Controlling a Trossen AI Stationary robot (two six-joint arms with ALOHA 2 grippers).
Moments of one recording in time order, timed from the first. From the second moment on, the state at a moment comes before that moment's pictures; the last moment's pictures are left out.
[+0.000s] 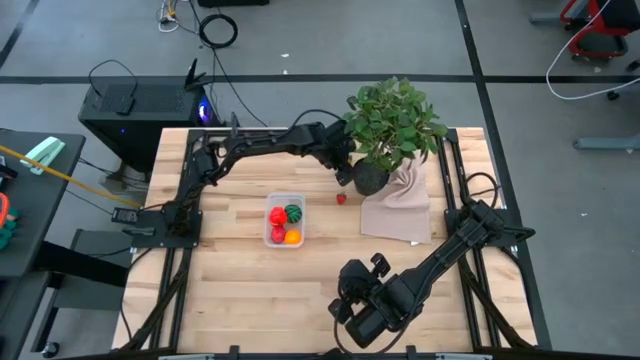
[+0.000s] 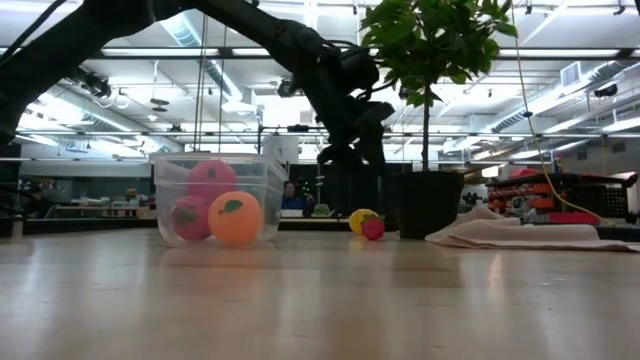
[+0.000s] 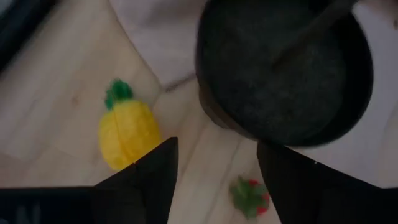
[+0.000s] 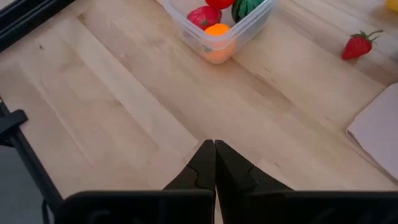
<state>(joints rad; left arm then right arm) 0.37 2.21 1.89 -0.62 0.11 -0.17 0.67 2.04 1.92 -1.23 0.68 1.42</state>
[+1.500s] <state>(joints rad) 0.57 1.77 1.12 -0.05 0.27 -0.17 0.63 2.04 1.92 -1.19 0.70 1.35</state>
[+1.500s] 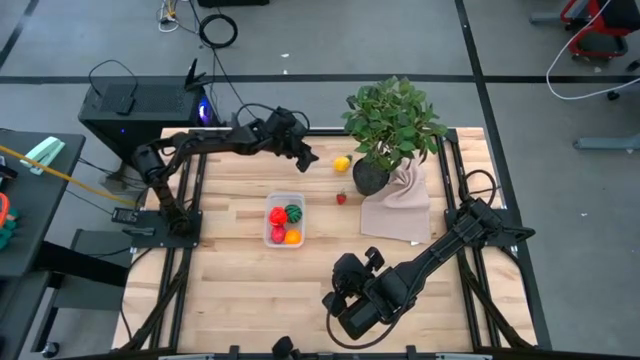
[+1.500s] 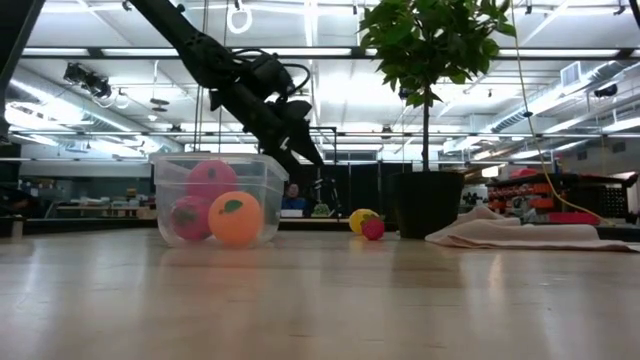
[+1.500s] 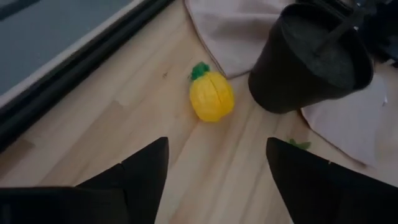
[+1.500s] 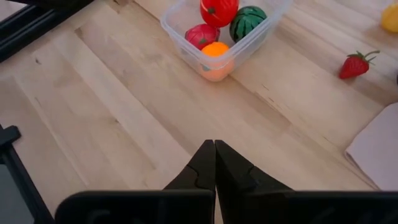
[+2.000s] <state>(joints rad) 0.51 1.90 1.12 0.10 0.20 -0.28 0.63 2.04 1.92 -1.19 0.70 1.35</state>
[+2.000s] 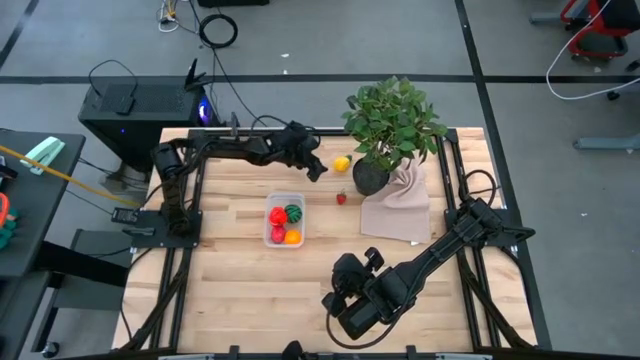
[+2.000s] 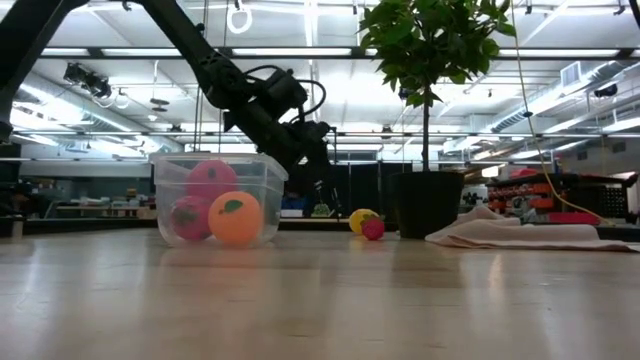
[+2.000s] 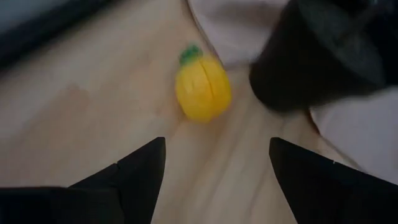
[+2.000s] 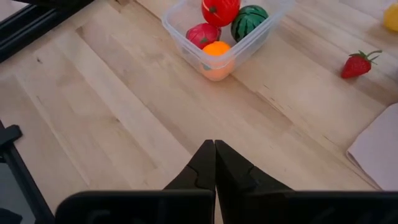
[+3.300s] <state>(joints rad) 0.41 2.05 1.44 -0.05 -0.04 -0.22 0.63 2.04 1.92 -1.17 0.68 1.33</state>
